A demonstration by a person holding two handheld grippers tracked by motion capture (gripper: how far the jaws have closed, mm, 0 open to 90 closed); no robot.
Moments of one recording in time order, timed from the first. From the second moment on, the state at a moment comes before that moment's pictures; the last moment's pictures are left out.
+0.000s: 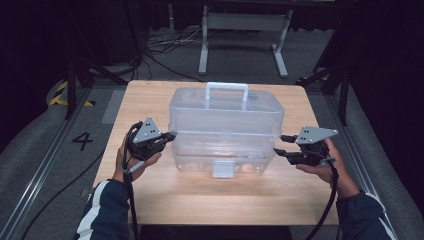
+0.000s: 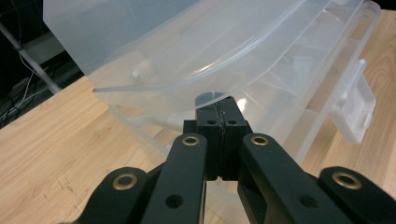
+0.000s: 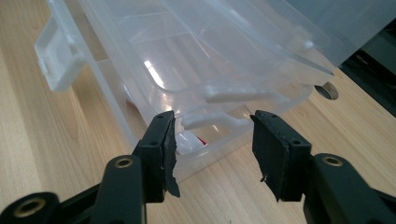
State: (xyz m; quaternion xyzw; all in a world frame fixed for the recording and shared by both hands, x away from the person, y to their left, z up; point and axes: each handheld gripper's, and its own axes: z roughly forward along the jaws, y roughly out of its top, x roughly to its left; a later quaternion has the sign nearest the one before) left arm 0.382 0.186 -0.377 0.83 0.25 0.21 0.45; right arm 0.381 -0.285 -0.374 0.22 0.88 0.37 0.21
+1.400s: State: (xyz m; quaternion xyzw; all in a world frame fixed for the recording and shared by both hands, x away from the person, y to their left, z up) left arm 0.376 0.191 -0.407 0.86 0.27 0.20 0.39; right arm 0.380 -0.280 -0.390 0.24 0.88 0.37 0.19
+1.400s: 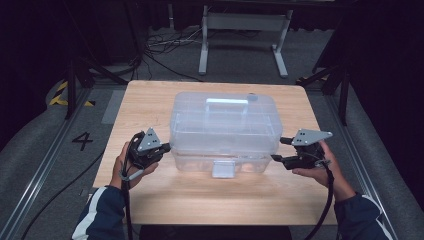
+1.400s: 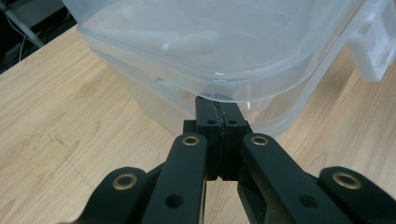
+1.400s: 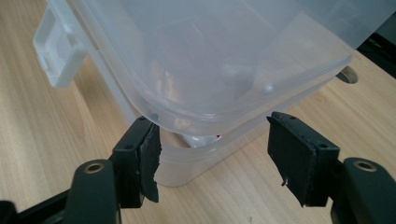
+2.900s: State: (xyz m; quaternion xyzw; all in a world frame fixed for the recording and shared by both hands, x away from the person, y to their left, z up) left arm 0.368 0.194 -0.419 0.87 0.27 0.22 0.35; right arm 0.371 -0.278 -0.400 0.23 0.88 0.37 0.19
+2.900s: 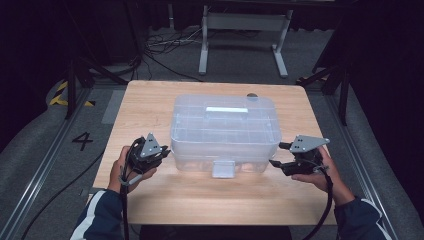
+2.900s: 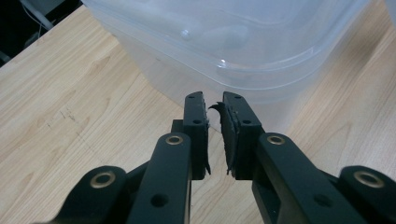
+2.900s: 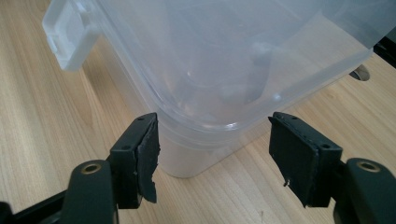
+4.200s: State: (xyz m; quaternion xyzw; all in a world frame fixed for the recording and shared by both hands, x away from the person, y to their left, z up) left arm 0.335 0.222 -0.454 0.89 0.30 0.20 0.27; right arm 0.350 -0.315 -0.410 0.24 0.89 0.30 0.25
